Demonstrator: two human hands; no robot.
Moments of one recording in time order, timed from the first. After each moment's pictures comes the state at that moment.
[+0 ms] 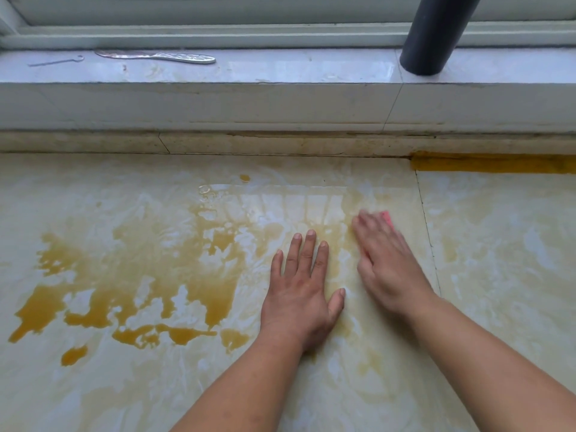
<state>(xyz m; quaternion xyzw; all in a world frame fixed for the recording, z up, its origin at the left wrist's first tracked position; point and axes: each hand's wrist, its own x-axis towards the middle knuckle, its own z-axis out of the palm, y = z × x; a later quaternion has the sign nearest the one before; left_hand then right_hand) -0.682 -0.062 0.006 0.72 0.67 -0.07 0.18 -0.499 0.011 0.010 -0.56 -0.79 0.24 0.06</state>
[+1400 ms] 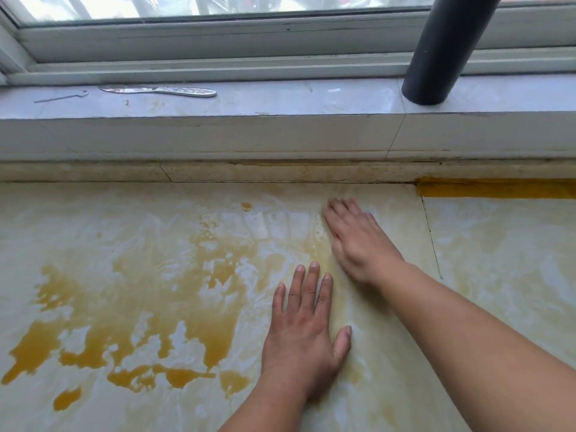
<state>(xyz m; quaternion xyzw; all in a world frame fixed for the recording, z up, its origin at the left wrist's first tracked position) -0.682 -0.064 -0.021 0.73 0.68 -0.01 0.11 -0.555 0.100 0.019 -0.52 -0.83 0.21 0.00</state>
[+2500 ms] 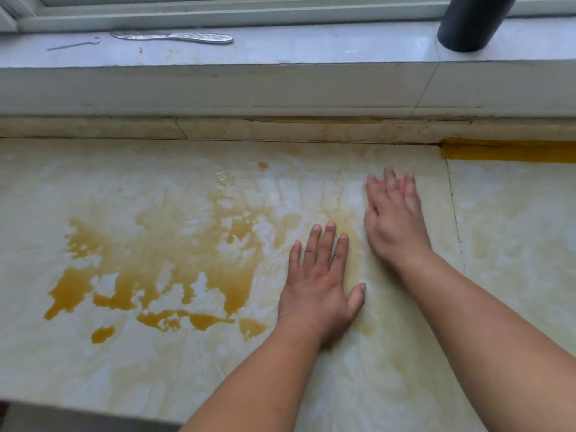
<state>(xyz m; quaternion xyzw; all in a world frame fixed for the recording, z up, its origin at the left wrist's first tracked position) -0.680 -0.059 0.003 0.72 0.67 -0.06 0.18 -0.541 0.067 0.003 -0.64 -0.74 0.20 0.07</state>
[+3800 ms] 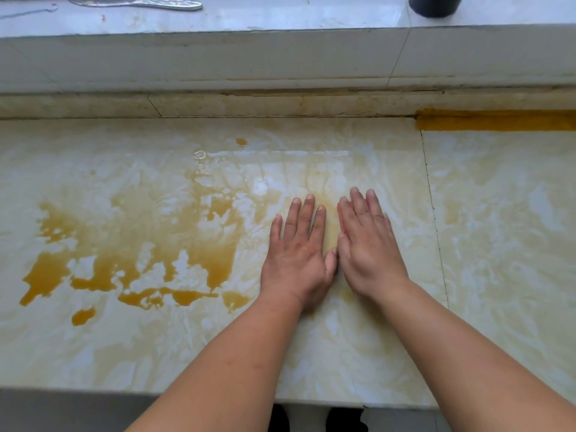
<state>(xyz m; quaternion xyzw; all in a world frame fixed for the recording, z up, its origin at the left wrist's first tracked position) -0.681 -0.061 0.004 0.71 0.68 -0.05 0.19 -0.536 -0.029 0.010 -0.60 -0.76 0.24 0.06</state>
